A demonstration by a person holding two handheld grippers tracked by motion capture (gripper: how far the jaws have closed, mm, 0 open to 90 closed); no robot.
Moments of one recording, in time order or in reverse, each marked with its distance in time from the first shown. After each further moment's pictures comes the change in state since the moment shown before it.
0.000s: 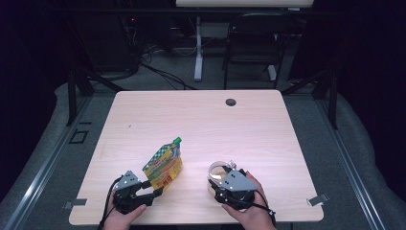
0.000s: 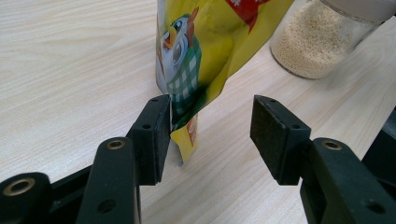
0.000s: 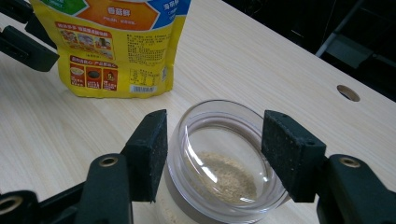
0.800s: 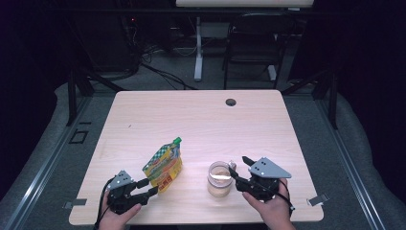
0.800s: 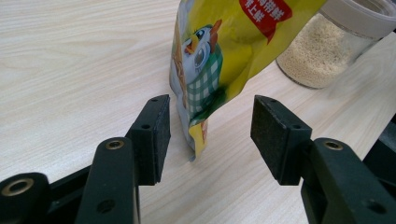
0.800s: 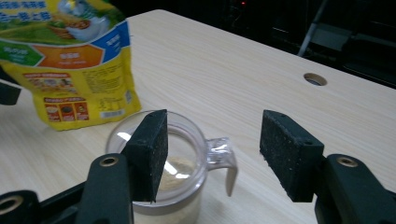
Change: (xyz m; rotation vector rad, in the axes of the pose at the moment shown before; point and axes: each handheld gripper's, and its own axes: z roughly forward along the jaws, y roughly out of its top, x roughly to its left) left arm 0.006 -0.001 -0.013 -0.032 0.016 -0.046; right arm -0.056 -0.007 -0.028 -0.068 -0.026 0.202
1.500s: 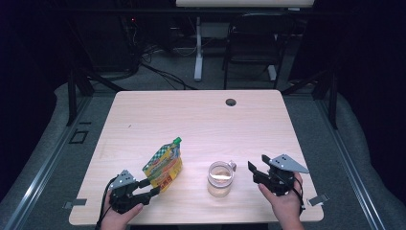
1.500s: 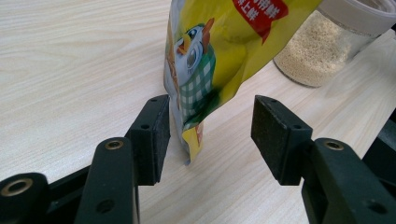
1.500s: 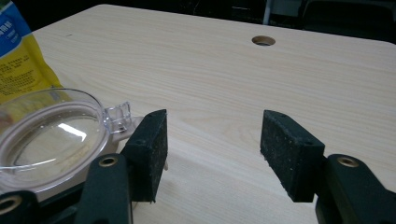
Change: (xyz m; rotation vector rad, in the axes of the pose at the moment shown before) left arm -0.001 0.001 0.005 0.011 -0.014 0.010; right arm -0.049 -0.035 0.005 0.031 -0.122 0.179
